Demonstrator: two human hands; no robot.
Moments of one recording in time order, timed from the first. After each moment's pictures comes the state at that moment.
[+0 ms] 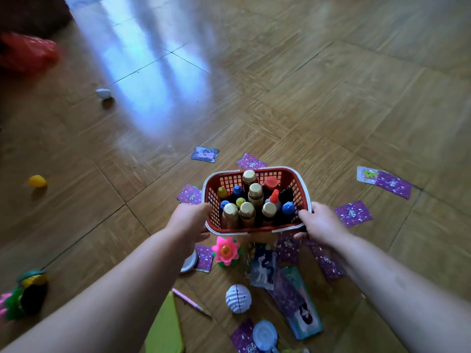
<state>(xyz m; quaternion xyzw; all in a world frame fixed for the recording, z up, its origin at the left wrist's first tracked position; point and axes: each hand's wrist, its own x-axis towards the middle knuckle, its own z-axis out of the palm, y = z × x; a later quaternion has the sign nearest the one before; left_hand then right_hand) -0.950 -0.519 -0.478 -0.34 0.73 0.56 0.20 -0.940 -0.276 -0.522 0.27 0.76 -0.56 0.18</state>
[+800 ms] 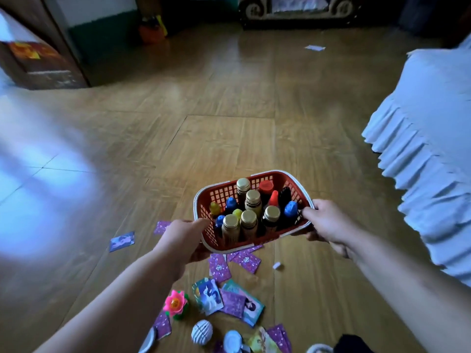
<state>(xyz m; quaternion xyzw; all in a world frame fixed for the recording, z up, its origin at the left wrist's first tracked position) -0.896 -0.413 -0.300 -0.04 0.79 0.51 0.34 -0.755 -0.182 -0.329 0.42 0.71 -0.57 -0.05</state>
